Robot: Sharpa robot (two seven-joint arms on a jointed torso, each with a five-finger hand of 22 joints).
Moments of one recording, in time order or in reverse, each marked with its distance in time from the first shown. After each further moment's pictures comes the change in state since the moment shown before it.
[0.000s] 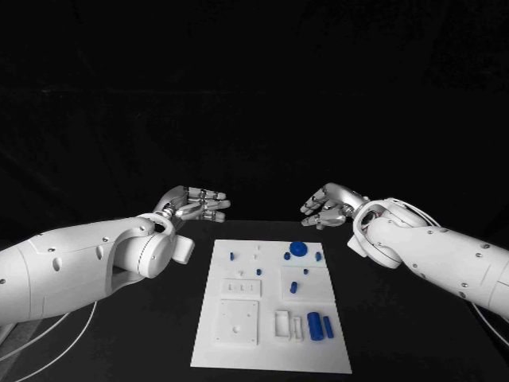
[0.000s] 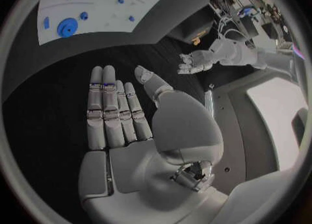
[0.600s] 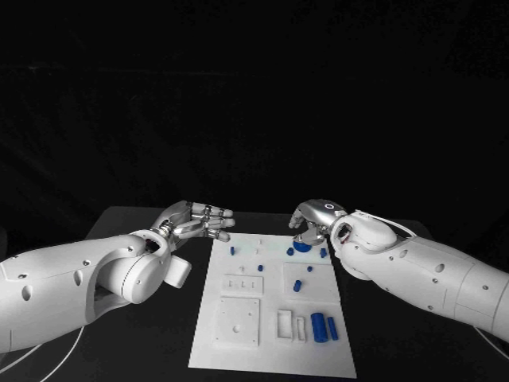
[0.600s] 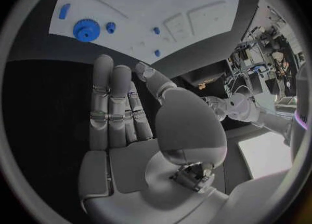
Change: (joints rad) left arm 0.008 -0.046 0.000 0.131 -0.037 0.068 -0.004; left_hand -0.014 0.009 -0.018 -0.018 0.000 0.000 0.000 0.000 0.000 0.000 0.000 0.000 0.000 0.020 -0.009 0.050 0.022 0.000 -0.018 -0.011 0.068 0.043; right arm -0.034 0.068 0.000 -0.042 -0.438 -0.019 -0.098; right_hand -0.038 -0.053 0.187 0.005 -0.042 0.010 -0.003 0.000 0.000 0.002 -0.002 0.000 0.000 0.000 -0.006 0.472 0.235 0.022 -0.016 -0.030 0.302 0.368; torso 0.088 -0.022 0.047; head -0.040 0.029
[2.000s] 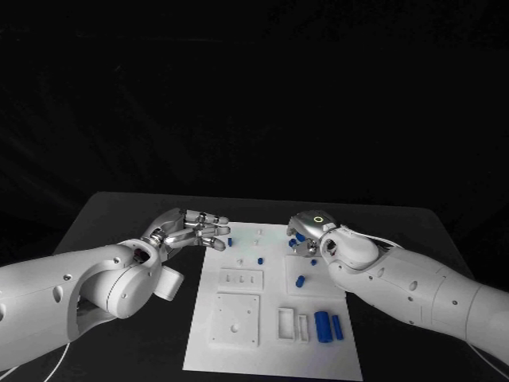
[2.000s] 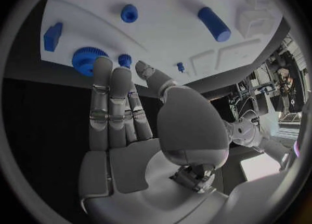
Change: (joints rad) left arm 0.020 -0.016 0.007 0.045 -0.013 0.017 -0.010; left_hand -0.003 0.003 -0.008 -0.008 0.000 0.000 0.000 0.000 0.000 -0.004 0.004 0.000 0.001 -0.003 0.003 0.004 0.000 0.000 -0.007 0.007 0.010 0.002; right arm -0.031 0.044 0.000 -0.082 -0.193 -0.065 -0.088; right_hand 0.017 -0.035 0.098 0.008 -0.063 0.000 0.000 0.000 0.000 -0.015 0.007 0.000 0.000 -0.006 0.006 0.029 -0.018 -0.009 0.061 0.000 -0.150 0.267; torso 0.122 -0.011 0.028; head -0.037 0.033
